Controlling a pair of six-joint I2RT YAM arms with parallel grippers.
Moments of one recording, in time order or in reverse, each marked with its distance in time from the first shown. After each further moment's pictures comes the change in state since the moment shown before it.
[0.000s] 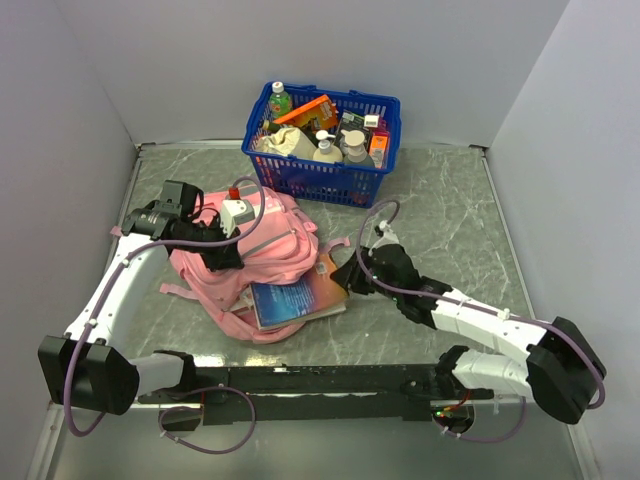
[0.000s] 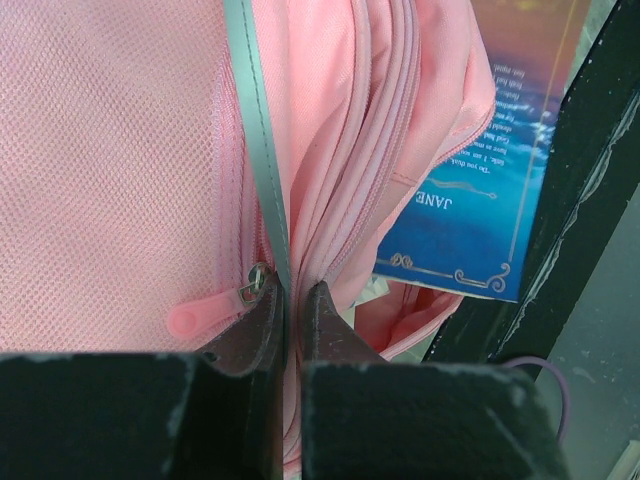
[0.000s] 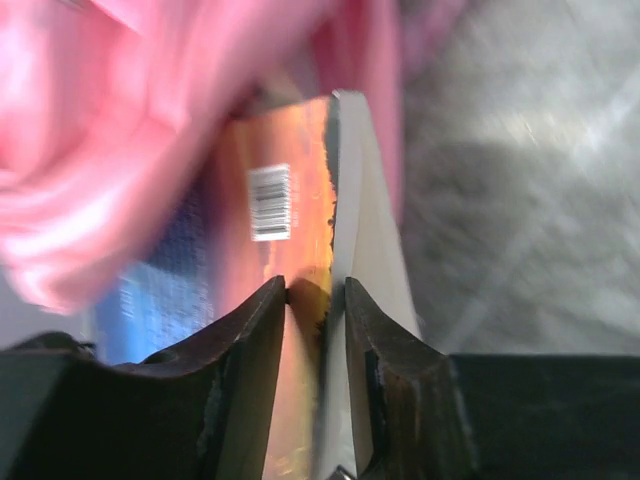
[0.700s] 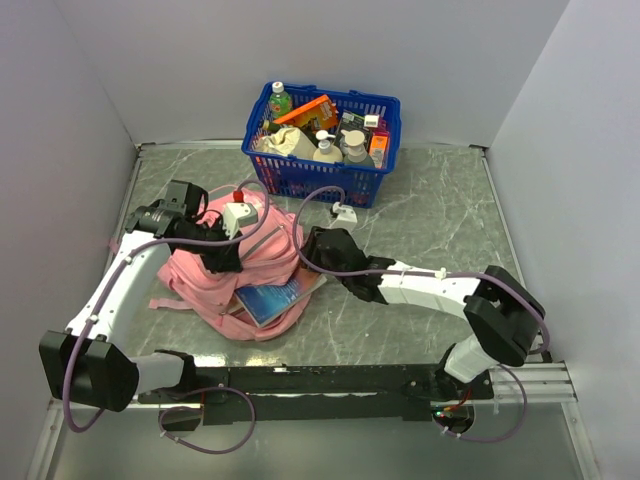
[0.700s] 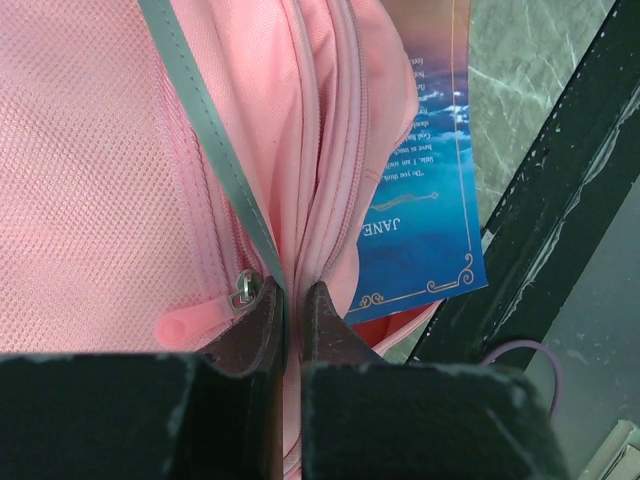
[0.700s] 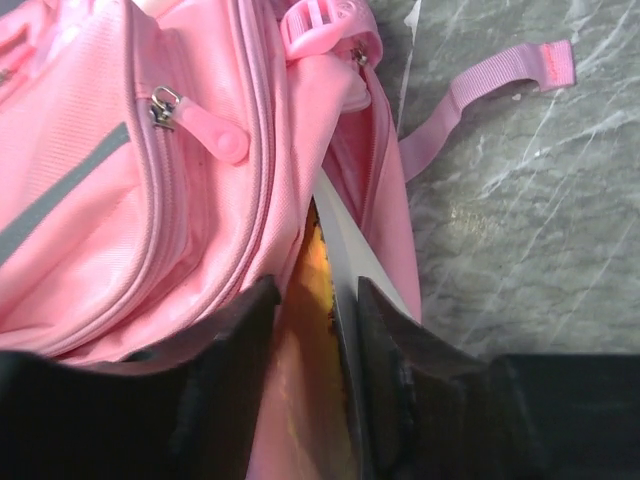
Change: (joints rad) left arm -0.035 0.020 0.014 -0.041 -0.047 -0.009; right arm 0.169 0.415 0.358 0.080 0.356 -0.129
